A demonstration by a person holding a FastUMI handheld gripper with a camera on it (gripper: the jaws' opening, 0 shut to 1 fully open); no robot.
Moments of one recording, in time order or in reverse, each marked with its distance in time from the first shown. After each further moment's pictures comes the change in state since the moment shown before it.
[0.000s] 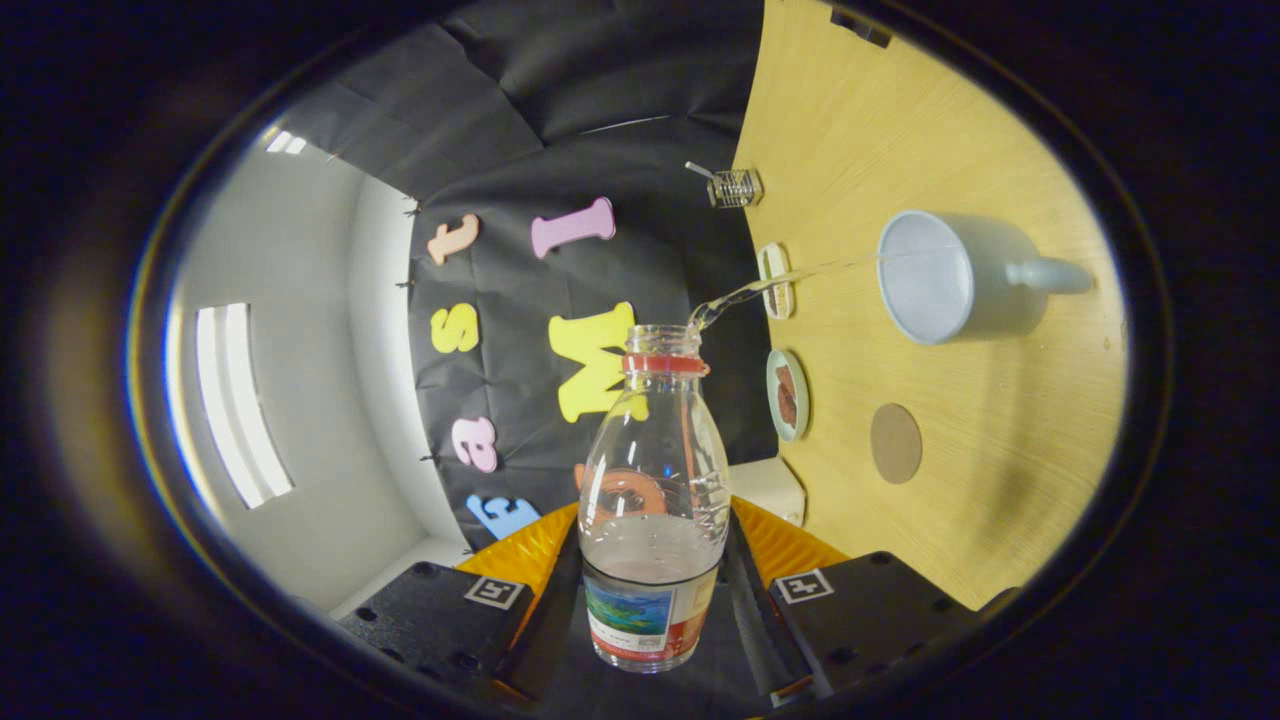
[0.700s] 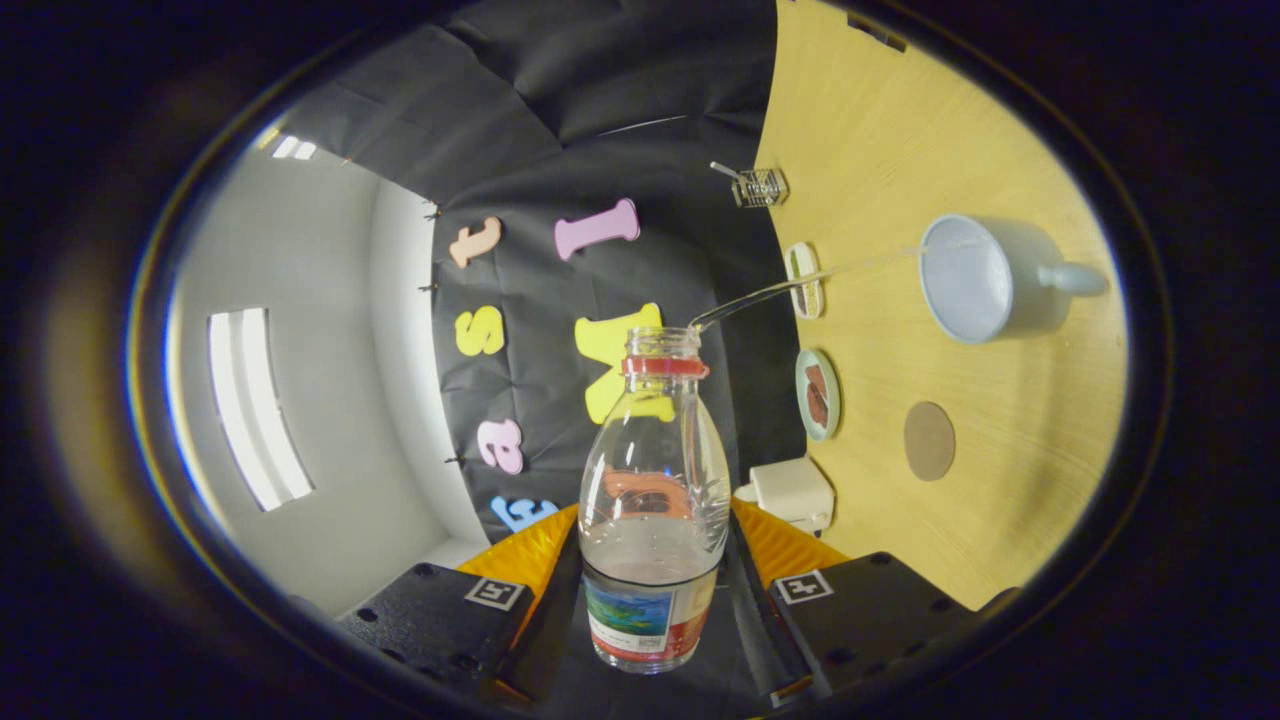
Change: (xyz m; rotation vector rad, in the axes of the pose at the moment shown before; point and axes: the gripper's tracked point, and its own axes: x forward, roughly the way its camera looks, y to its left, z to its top) arm 0.004 0.027 0.001 0.005 -0.009 0.058
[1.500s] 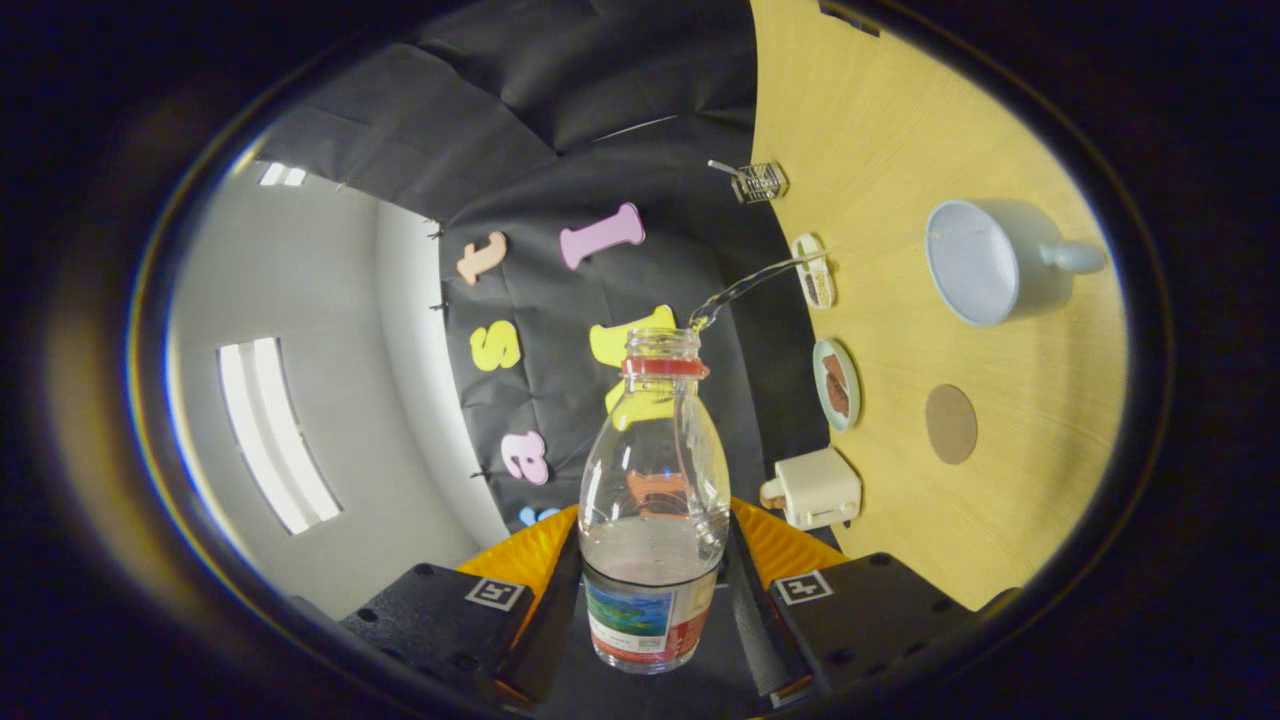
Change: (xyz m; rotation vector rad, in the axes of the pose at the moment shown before) arm -0.002 0.007 0.000 0.082 0.004 0.040
